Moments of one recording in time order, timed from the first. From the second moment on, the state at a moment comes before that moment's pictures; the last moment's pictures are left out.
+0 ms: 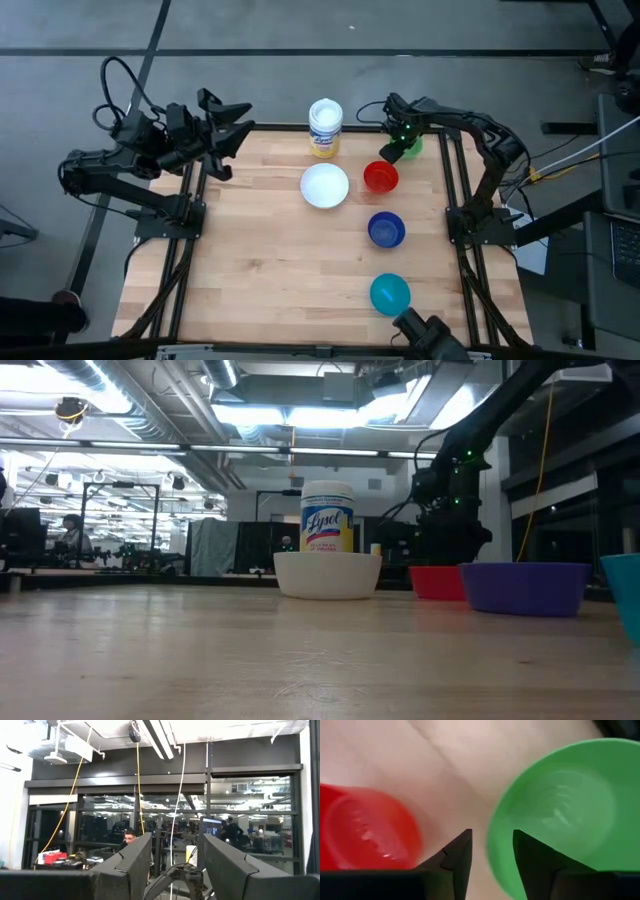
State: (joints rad) left arm -0.04 0.93 1.19 0.23 -0.32 0.09; right arm -0.87 1.81 1.20 -0.89 -0.05 -0.12
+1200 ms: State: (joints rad) left arm -0.04 0.92 1.19 0.14 -0.45 0.15; right arm -0.22 1.54 1.61 -1.14 -0.15 0.13
